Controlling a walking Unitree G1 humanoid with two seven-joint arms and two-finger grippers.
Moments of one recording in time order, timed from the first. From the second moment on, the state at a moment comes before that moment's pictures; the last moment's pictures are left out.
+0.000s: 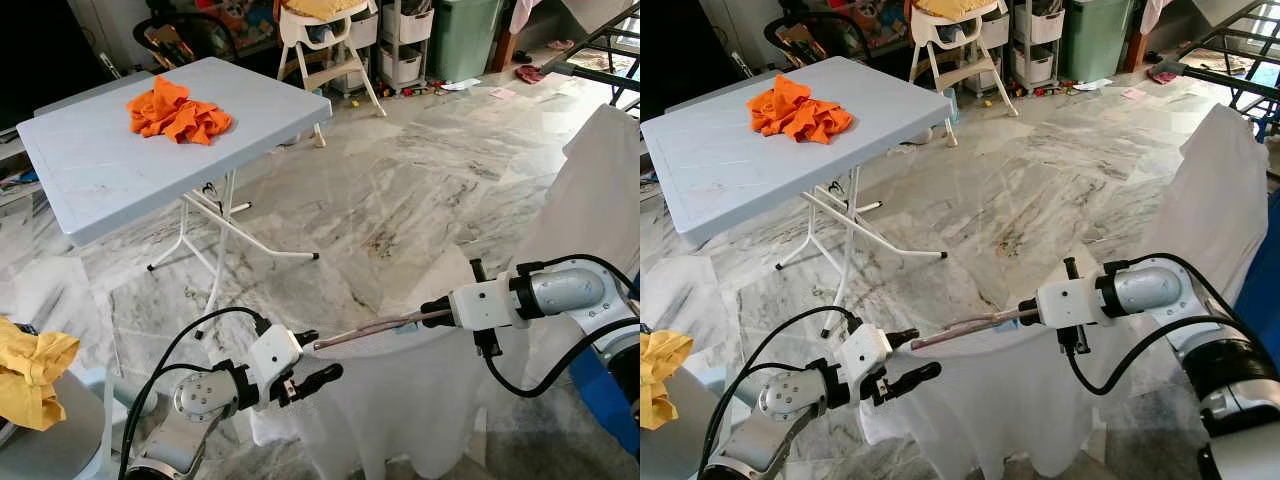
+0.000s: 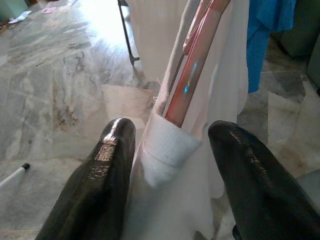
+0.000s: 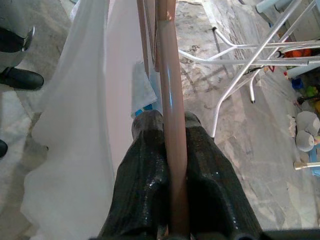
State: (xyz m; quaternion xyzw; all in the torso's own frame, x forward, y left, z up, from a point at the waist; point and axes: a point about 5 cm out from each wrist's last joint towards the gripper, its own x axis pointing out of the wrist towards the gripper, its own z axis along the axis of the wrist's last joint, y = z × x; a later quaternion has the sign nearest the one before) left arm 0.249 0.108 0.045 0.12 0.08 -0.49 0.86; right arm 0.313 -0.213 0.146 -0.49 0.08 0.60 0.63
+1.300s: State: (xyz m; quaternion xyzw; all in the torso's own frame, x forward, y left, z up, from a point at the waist) left arm 0.269 0.117 0.052 0.17 0.05 -0.47 0.87; right arm 0.323 -0.198 0.153 -0.48 0.03 0.56 0.67
